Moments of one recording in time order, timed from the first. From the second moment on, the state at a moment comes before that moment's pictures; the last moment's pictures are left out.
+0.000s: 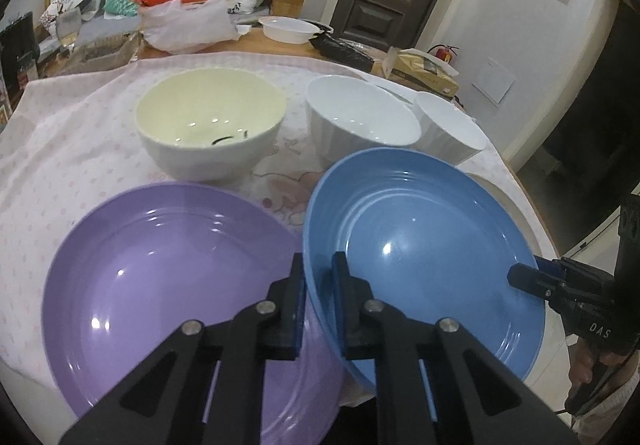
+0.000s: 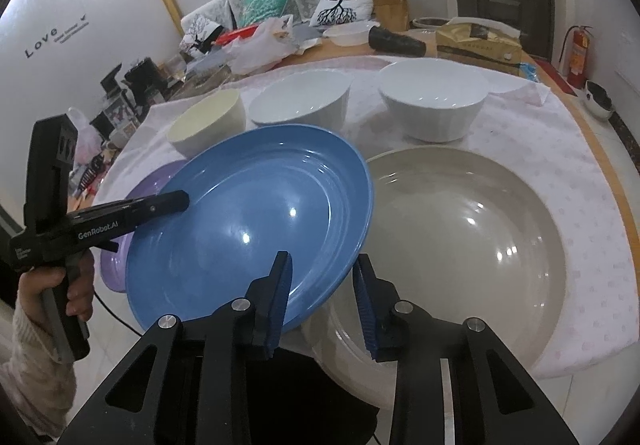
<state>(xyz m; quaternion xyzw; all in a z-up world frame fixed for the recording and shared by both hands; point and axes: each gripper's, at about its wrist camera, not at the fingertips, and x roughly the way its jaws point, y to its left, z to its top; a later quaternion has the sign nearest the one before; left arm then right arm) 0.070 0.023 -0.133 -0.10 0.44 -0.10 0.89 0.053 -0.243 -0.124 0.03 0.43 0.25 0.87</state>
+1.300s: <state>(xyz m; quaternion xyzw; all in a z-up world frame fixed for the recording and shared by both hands) 0.100 -0.135 -0.130 0.06 0.44 -0.15 0.89 0.043 -0.355 -0.135 0.02 0.41 0.14 0.90</state>
